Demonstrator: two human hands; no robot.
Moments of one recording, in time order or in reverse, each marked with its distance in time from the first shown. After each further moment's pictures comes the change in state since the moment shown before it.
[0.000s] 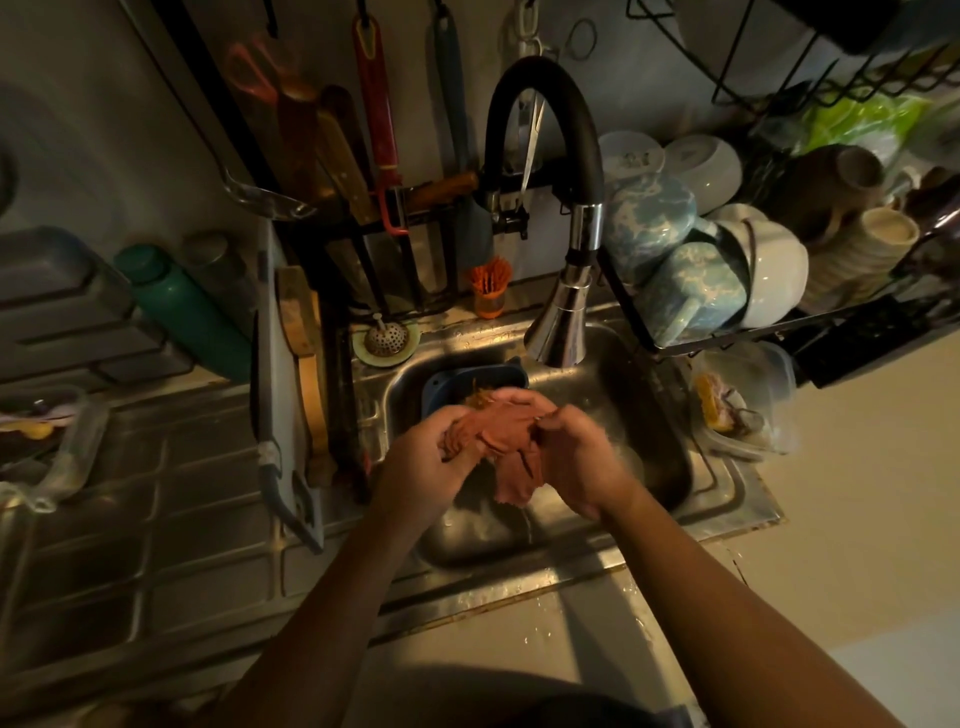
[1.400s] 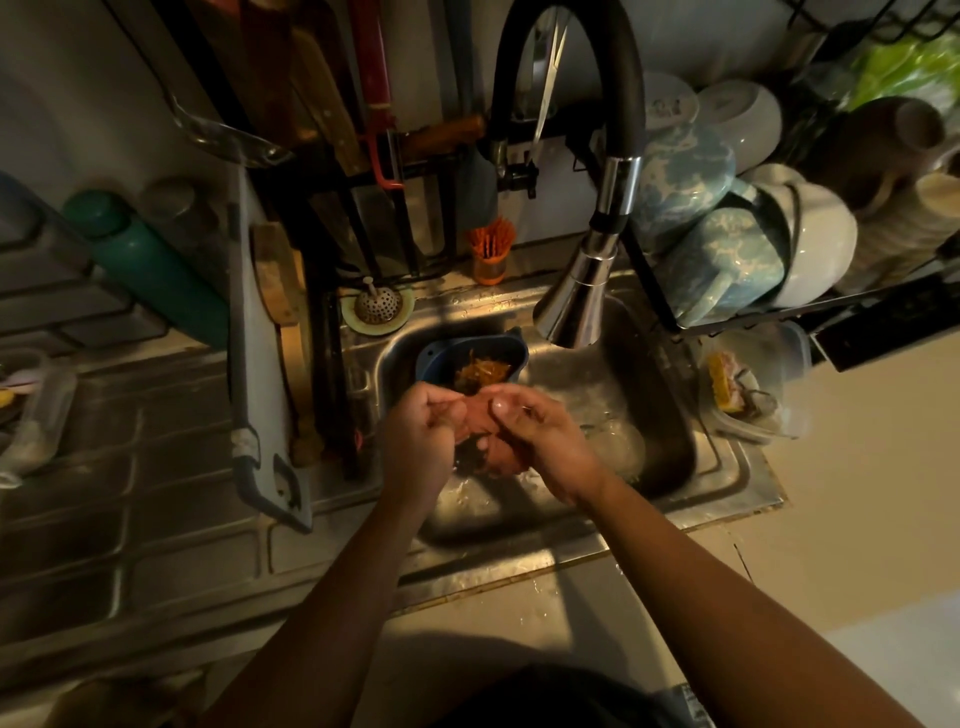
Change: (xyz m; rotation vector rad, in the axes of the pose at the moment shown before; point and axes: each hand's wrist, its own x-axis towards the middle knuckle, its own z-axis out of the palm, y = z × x) left_hand 0.013 -0.013 0.022 -0.060 0.320 -0.265; right_hand 0.018 0.029 0.002 -0.124 0.116 0.006
